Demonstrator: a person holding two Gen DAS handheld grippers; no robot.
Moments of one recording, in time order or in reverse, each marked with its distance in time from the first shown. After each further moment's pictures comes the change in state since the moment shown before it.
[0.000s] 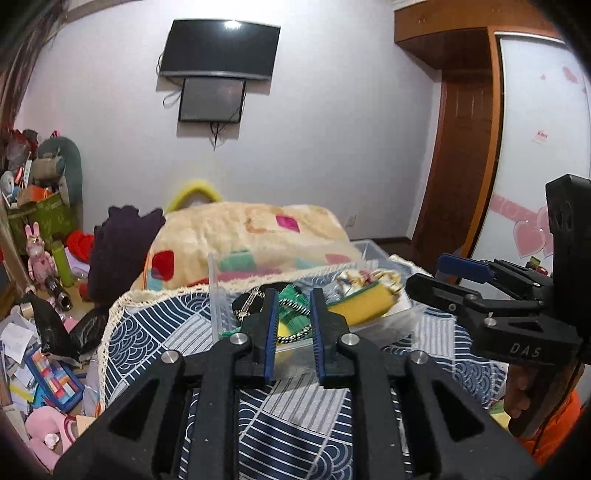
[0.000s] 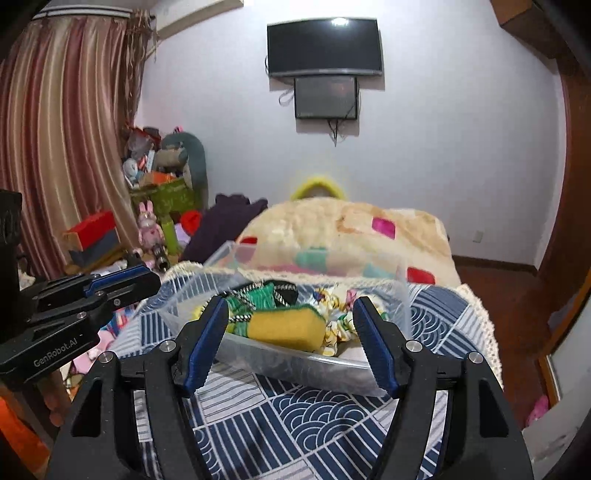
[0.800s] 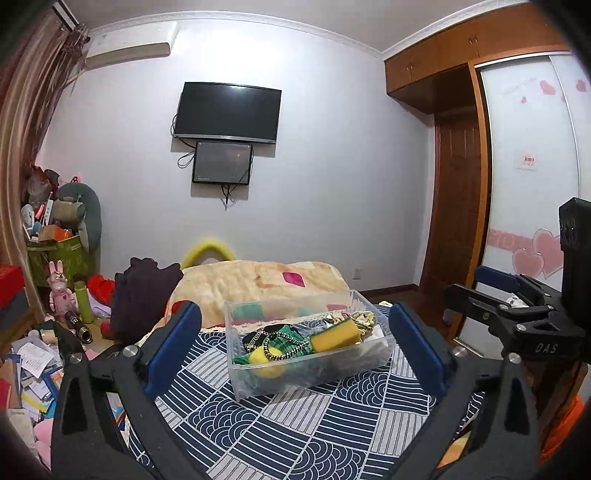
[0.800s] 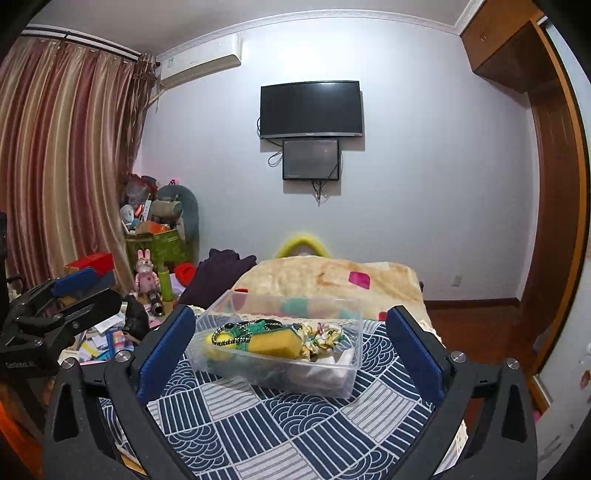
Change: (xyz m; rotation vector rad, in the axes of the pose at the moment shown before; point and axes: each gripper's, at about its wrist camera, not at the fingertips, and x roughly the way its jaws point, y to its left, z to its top) left arm -0.084 -0.027 -0.009 0.035 -0.233 0.055; right arm -0.077 0.003 -0.014 -0.006 -0.227 -0.065
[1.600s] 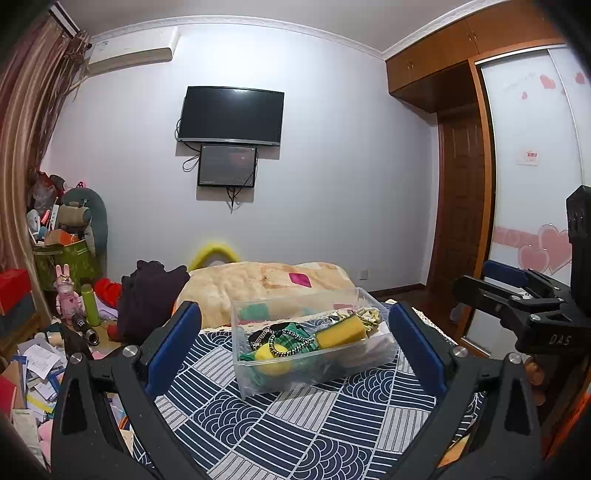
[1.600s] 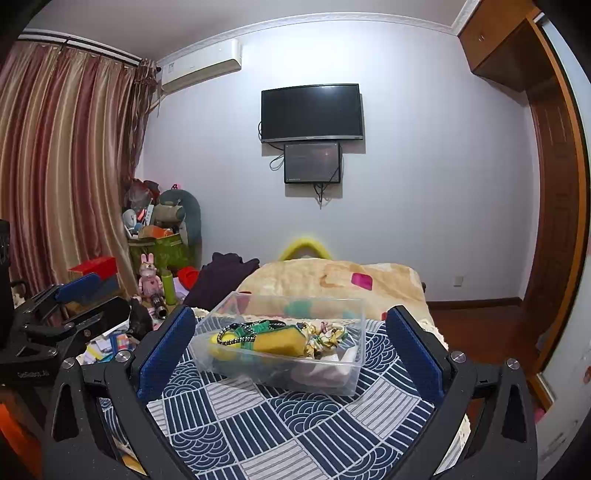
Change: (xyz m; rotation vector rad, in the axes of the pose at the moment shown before) left arm -0.004 -0.003 -0.008 0.015 -0.011 0.028; right arm -0.010 0.000 -0.004 0.009 -0.019 0.007
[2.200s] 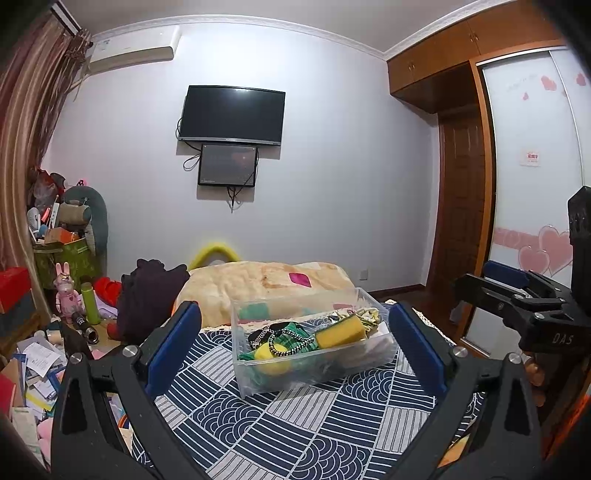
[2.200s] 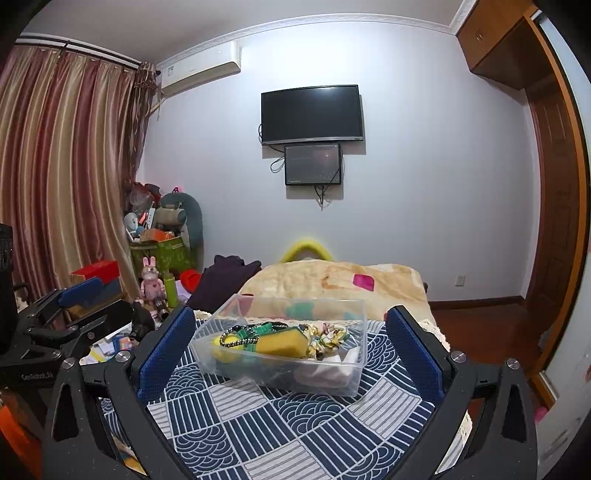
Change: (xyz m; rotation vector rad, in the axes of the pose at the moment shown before) left arm -0.001 0.001 -0.001 -0.006 -0.001 -0.001; right arm -0.003 0.000 0.002 0.008 -0.006 0.006
